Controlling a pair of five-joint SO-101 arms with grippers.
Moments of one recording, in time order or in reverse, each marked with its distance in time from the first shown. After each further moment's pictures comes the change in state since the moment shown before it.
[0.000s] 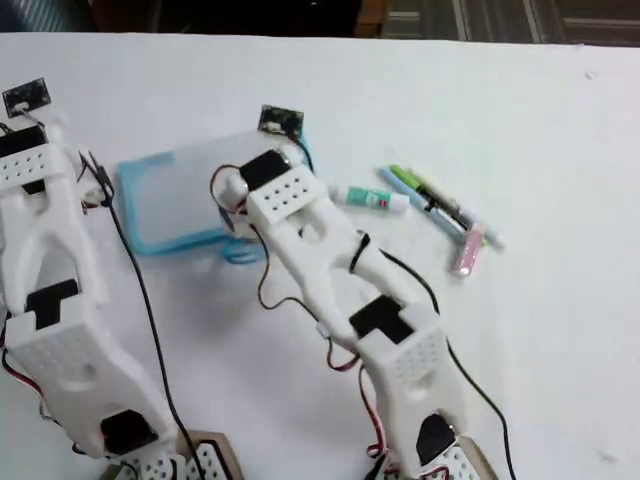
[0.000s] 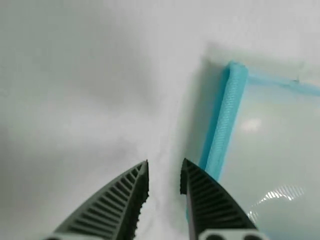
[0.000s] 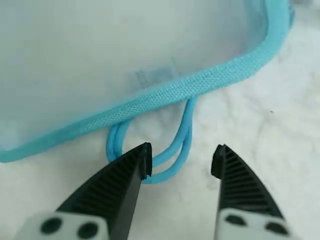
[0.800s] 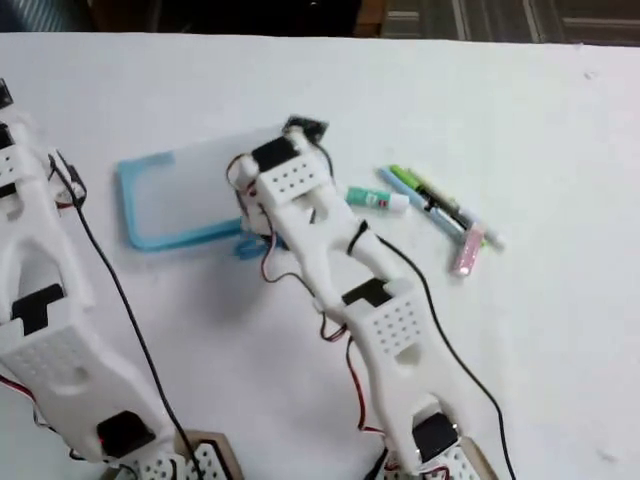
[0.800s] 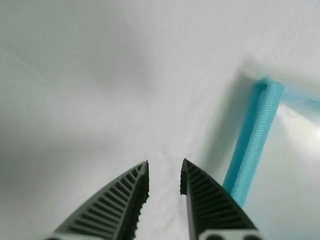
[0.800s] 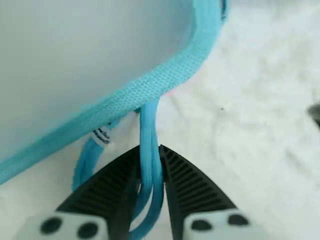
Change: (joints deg) left arm -4.4 0.0 -6.2 5.3 0.2; right arm 5.1 12.1 -20.0 17.3 -2.2
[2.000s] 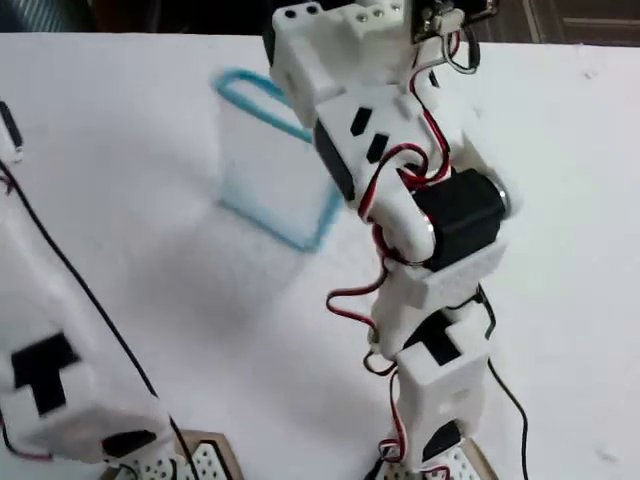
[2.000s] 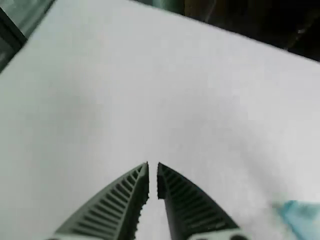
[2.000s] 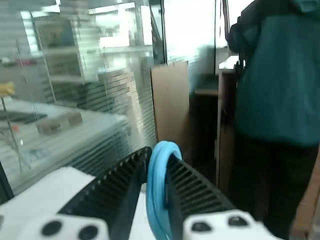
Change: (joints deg) left arm 1.0 -26.2 -29.1 21.8 -9.2; right arm 3.8 -25.8 -50.3 -15.5 40.9
